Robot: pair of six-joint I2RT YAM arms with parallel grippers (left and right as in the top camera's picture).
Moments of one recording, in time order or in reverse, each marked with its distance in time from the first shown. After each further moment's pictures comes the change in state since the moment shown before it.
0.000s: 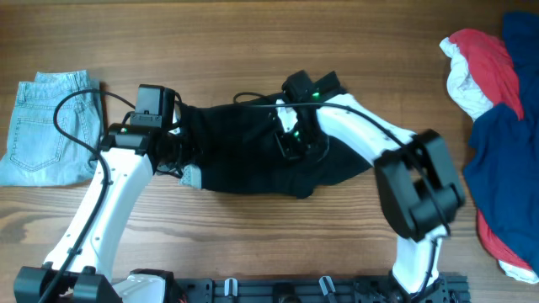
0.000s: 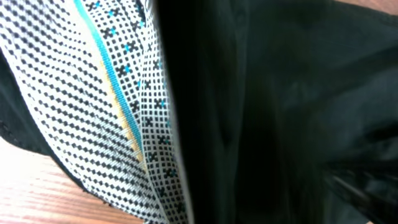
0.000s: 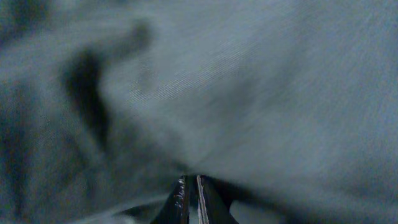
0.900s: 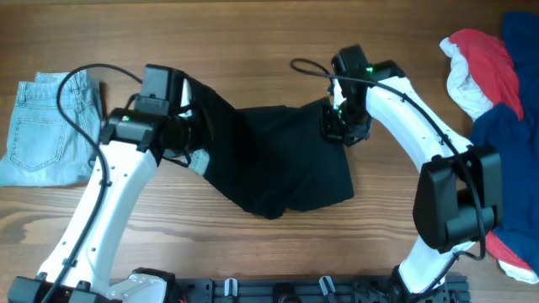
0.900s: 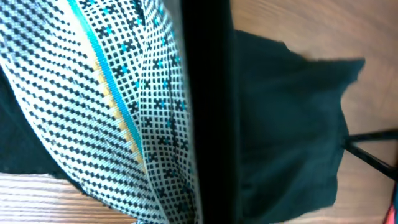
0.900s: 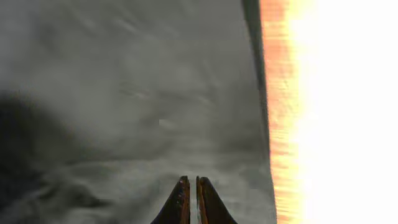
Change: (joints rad) left arm -0.110 -0.001 0.178 -0.063 0.044 0.026; right arm -0.219 -0.146 0.007 -0.179 0.253 0.153
